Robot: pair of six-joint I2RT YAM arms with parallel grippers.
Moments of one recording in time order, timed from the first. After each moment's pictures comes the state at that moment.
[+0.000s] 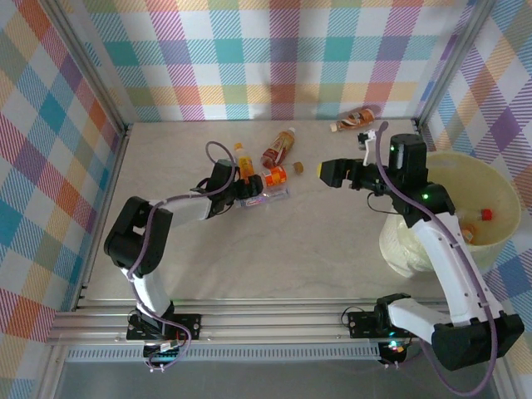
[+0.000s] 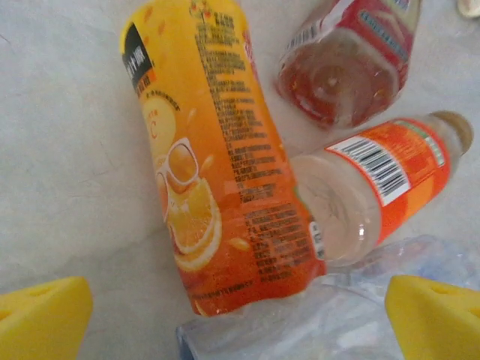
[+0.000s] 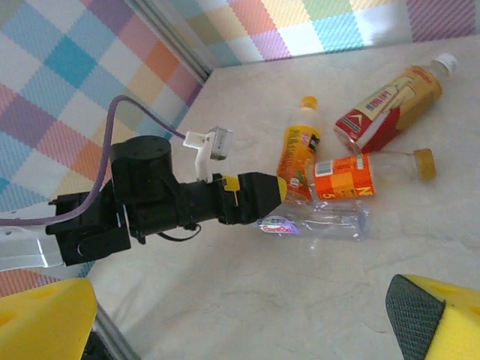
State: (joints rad) left arm -0.45 1.81 1.01 0.09 0.01 -0.55; right arm 0.24 1.10 1.22 -0.61 -0.57 0.34
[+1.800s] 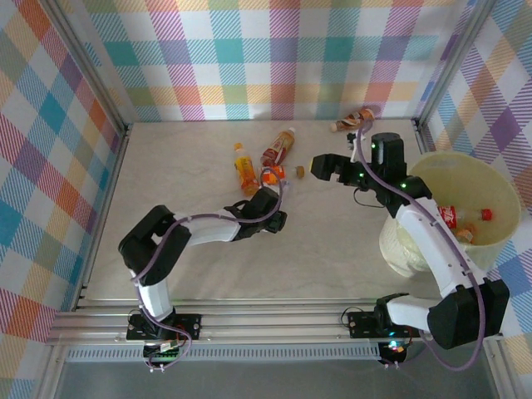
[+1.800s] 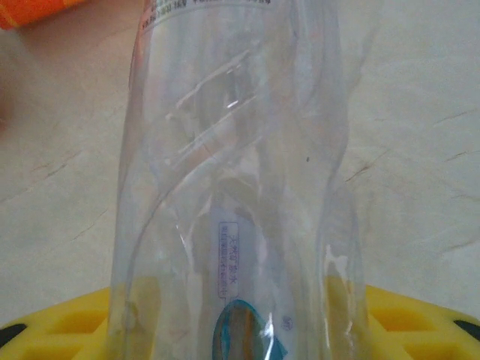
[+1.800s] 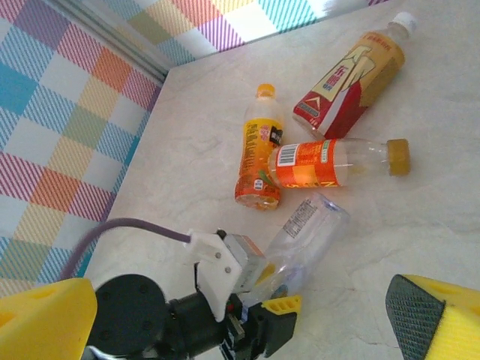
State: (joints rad) left arm -0.80 1.78 1.00 -0.04 -0.17 -0.32; right arm 0.29 1.22 1.14 -0.46 -0.51 0.44
